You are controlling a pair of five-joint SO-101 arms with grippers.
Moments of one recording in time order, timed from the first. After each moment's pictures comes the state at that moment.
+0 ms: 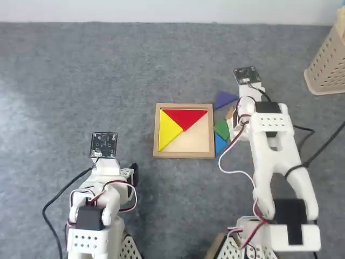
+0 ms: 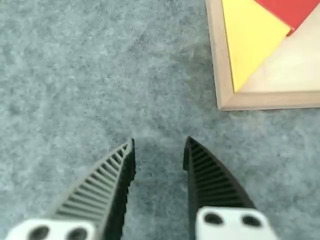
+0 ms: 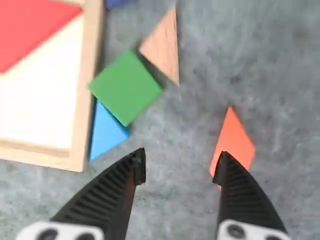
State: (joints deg) left arm -1.8 -103.4 96.7 72.9 8.0; right arm -5.0 -8.3 28.0 63.5 9.9
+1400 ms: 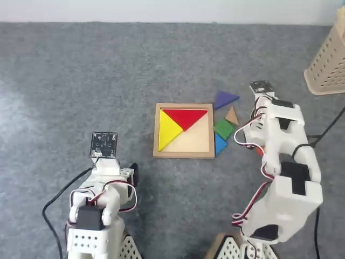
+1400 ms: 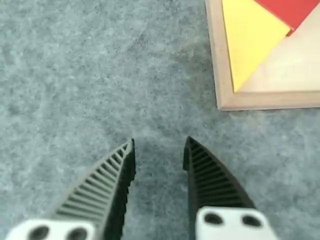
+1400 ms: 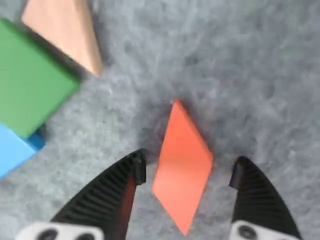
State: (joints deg) left arm -1.8 -103.4 96.7 72.9 8.0; right arm 6.3 15.9 19.9 60.9 17.4
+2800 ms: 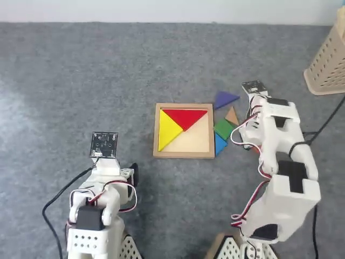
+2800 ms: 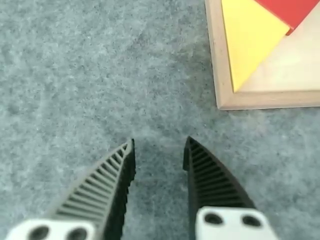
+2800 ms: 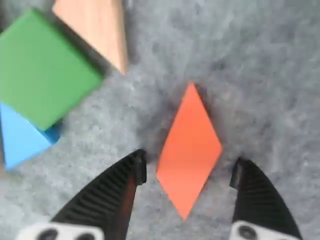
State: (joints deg) left arm -1.8 -103.4 96.7 72.9 8.0; right arm 4.2 16.9 18.5 62.9 20.1
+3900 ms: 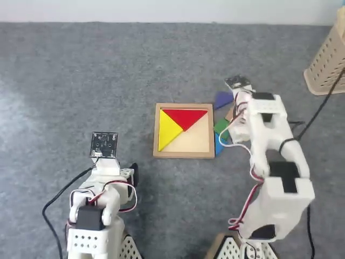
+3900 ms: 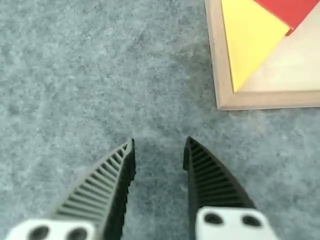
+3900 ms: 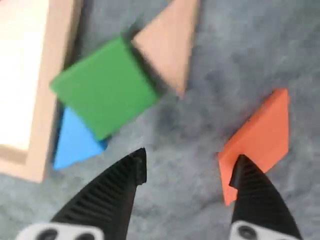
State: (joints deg) left arm -1.8 -103.4 96.7 72.9 8.0; right arm -1.1 18.5 12.0 67.1 19.7
